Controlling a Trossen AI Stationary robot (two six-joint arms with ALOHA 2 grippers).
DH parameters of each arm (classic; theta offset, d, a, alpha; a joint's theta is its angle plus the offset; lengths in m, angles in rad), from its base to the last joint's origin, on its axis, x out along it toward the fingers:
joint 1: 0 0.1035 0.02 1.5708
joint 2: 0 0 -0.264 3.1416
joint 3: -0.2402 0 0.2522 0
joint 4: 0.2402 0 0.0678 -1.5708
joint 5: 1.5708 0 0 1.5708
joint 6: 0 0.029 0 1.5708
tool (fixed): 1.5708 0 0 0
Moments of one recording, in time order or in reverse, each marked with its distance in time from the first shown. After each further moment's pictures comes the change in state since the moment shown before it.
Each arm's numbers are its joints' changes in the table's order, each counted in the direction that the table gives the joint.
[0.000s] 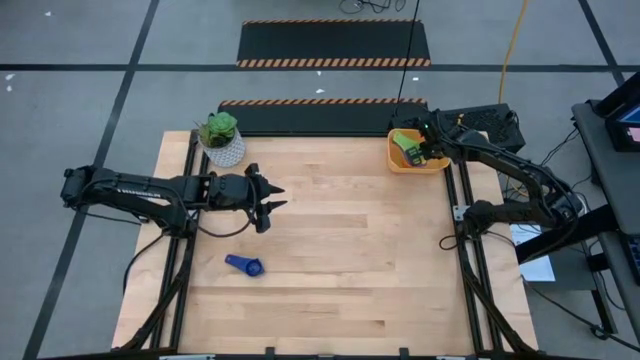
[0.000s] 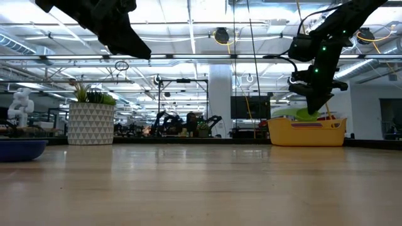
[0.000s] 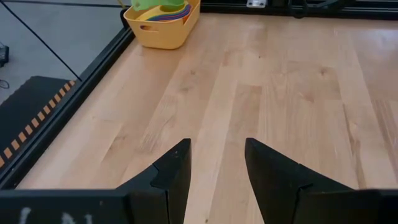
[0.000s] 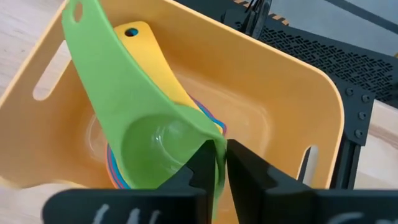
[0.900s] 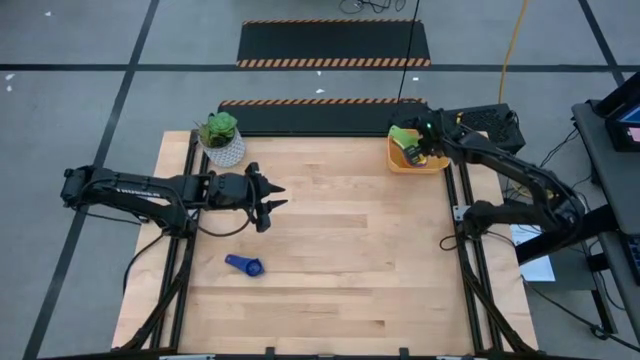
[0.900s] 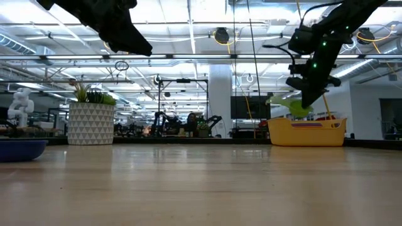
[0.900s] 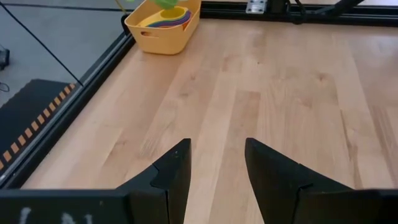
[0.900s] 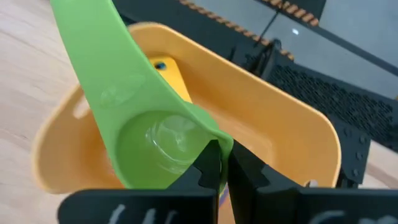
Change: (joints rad) left arm 0.000 0.000 -0.018 0.005 0.000 0.001; right arm 0.031 0.050 0.000 -0.073 -0.015 -0.089
